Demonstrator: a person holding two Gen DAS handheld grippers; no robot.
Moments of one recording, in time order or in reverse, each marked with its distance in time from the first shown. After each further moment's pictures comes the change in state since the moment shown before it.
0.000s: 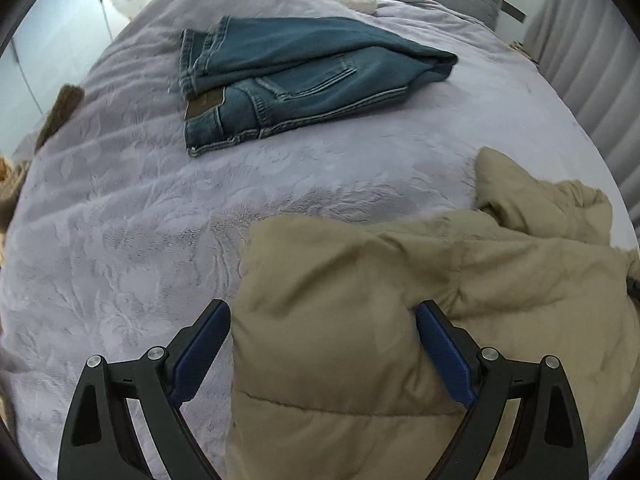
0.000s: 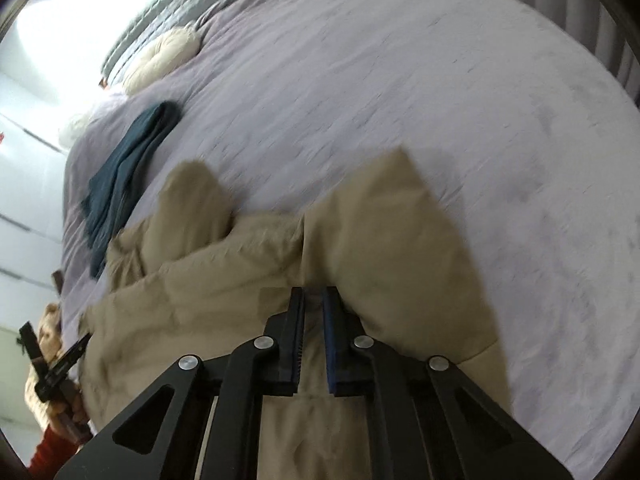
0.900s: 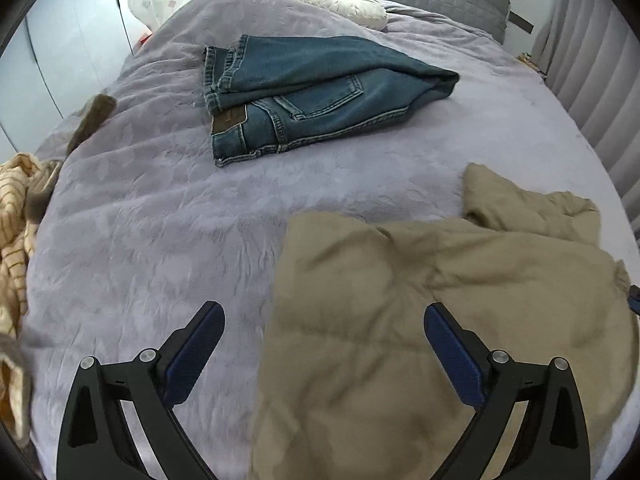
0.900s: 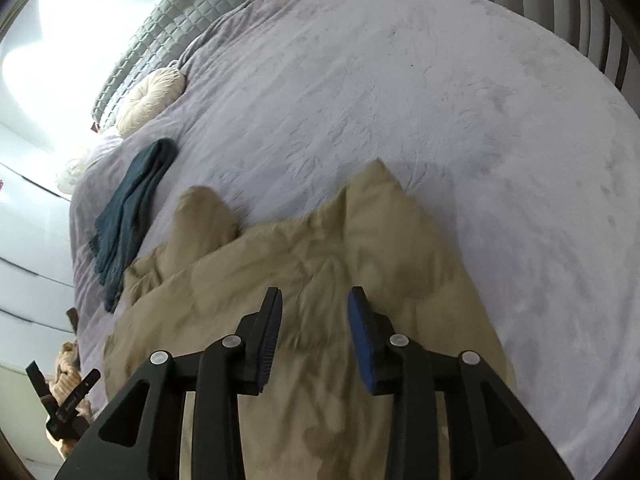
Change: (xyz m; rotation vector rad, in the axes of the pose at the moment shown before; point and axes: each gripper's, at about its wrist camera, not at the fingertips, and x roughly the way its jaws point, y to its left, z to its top) left arm -0.050 -0.006 -0.014 -0.020 -0.032 0.043; right arm -0.033 0.003 -0.020 0.125 -0.070 0.030
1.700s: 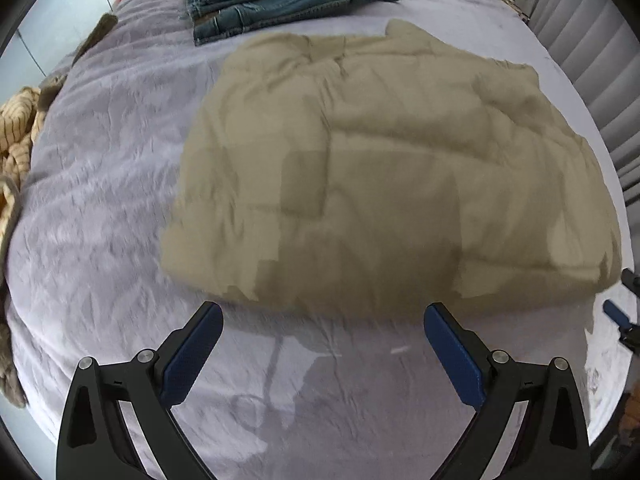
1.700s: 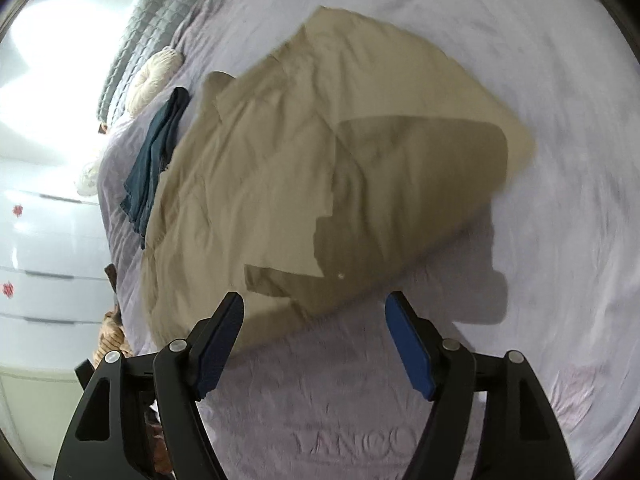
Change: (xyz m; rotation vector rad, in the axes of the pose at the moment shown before) left arm -0.058 -0.057 -0.150 0.023 0.232 -0.044; right arm -0.061 -0.020 -0.166 0.201 0.147 0.110
